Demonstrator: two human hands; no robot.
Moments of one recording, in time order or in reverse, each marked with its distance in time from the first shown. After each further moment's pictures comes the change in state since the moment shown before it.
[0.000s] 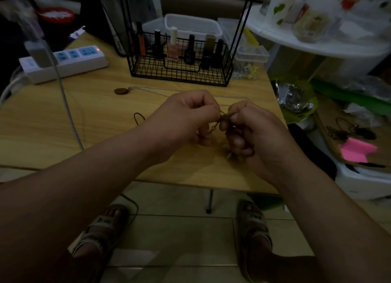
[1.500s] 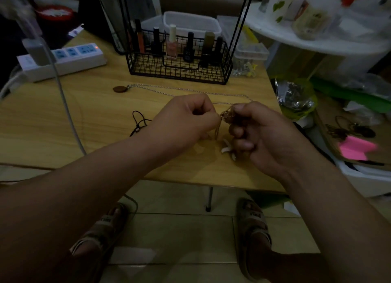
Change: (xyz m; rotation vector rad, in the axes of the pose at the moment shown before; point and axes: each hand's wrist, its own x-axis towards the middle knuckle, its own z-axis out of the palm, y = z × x) left_hand -0.001 -0.010 0.005 0.254 0.111 0.042; right_hand 0.003 -0.002 -0.012 0.158 -0.008 0.140
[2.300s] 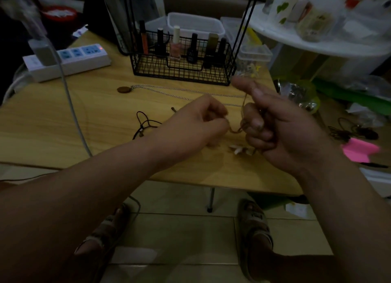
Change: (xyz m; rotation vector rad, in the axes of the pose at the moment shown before) left_hand -0.002 -0.001 0.000 -0.082 -0.174 -0.047; right_hand -0.003 -0.018 -0.011 -0.032 -0.209 -0.128
